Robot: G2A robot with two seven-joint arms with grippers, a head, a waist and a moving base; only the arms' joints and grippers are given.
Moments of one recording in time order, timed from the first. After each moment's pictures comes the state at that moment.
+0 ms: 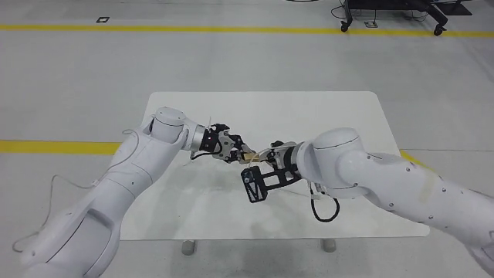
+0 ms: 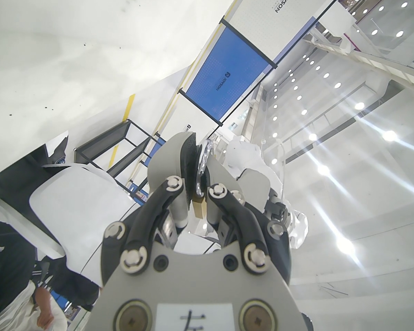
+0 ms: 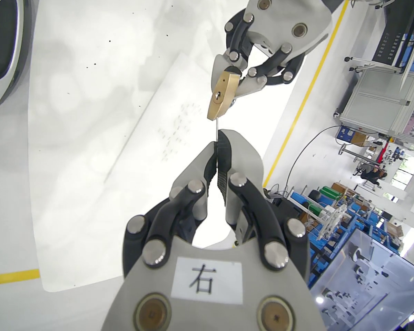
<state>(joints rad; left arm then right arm) 0.59 -1.24 -0.63 -0.86 -0.69 0.50 -1.28 -0.53 -0.86 0.43 -2.07 -1.00 -0.71 1.11</state>
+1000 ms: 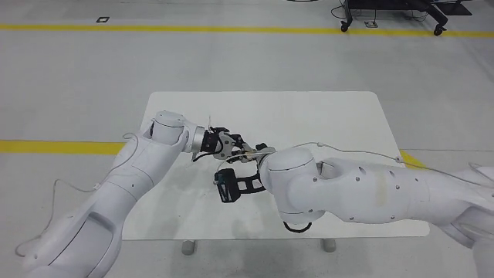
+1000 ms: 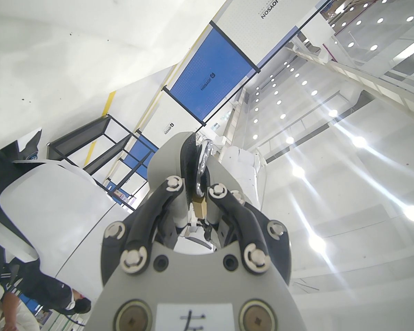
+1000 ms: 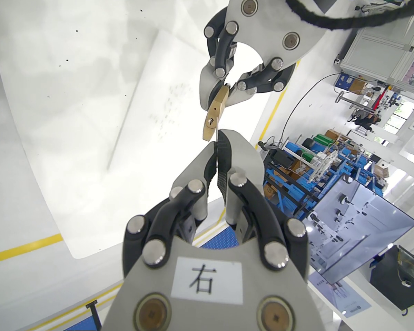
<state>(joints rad) 0.62 -1.25 -0.65 -0.85 -0.75 0.57 -1.25 -0.34 -1.06 0.17 -2.04 -1.01 -0.38 1.44</state>
